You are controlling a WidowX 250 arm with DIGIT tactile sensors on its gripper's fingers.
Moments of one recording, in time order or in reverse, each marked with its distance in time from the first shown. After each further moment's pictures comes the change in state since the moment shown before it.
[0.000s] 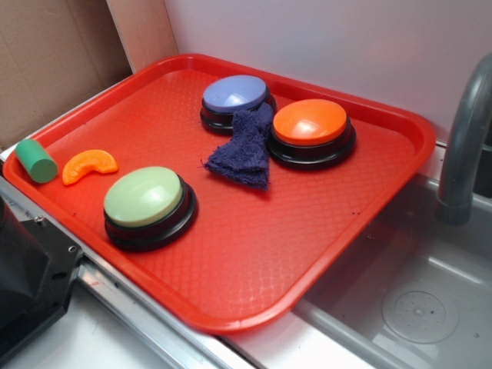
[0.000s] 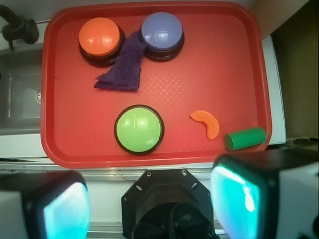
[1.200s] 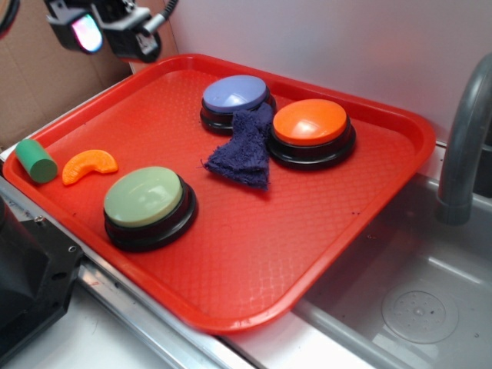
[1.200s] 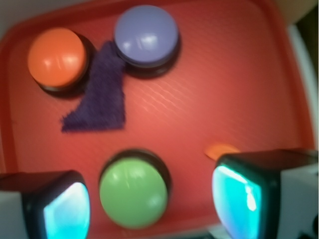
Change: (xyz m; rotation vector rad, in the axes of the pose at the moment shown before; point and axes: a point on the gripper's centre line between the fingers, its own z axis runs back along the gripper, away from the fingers) arm 0.068 0.021 -0.111 -0.074 -0.032 0.151
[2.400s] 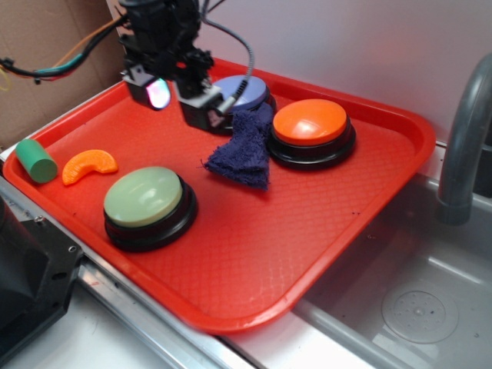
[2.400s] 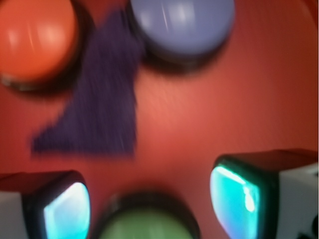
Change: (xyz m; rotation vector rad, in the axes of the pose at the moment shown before) arm 0.009 -0.036 -0.079 0.067 0.009 -0.109
